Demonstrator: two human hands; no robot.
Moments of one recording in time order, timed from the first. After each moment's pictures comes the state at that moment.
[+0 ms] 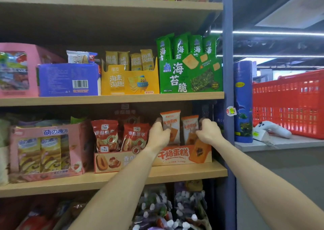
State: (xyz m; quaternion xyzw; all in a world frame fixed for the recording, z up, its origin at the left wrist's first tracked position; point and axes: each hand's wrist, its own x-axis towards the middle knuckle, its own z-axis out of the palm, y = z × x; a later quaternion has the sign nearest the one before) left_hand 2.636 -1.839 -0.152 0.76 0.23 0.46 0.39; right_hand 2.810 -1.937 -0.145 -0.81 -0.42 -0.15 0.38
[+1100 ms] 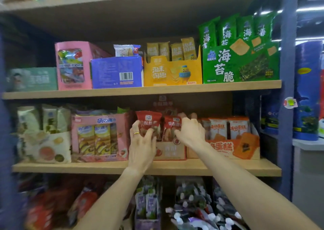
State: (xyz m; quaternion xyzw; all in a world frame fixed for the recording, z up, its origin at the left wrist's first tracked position) left_hand 2.479 -1.749 -0.231 0.77 0.36 0.52 -0.10; right_hand 2.633 -1.838 -0.163 -0.77 -0.49 -0.22 0.33
